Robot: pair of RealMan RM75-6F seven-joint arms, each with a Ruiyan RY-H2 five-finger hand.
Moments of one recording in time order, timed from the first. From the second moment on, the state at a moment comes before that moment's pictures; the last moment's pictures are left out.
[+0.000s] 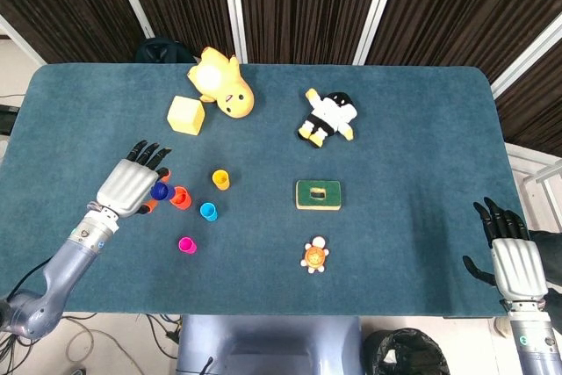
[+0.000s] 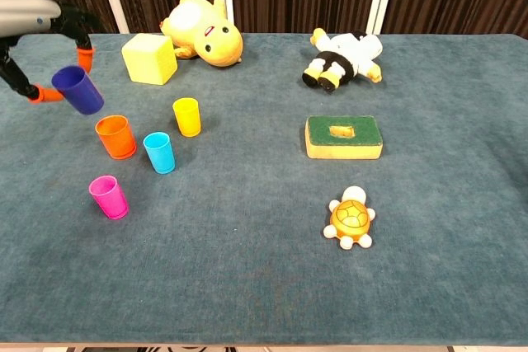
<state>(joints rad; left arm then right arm) -0.72 -1.17 -0.08 -1.69 1.11 0.96 0.50 0.10 -1.20 0.08 -1.54 -1.45 1.45 -0.04</state>
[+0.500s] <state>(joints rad) -0.75 -1.30 -0.09 -1.58 1.11 0.95 0.51 0.10 -1.21 0.09 -1.53 -1.44 1.44 -0.05</state>
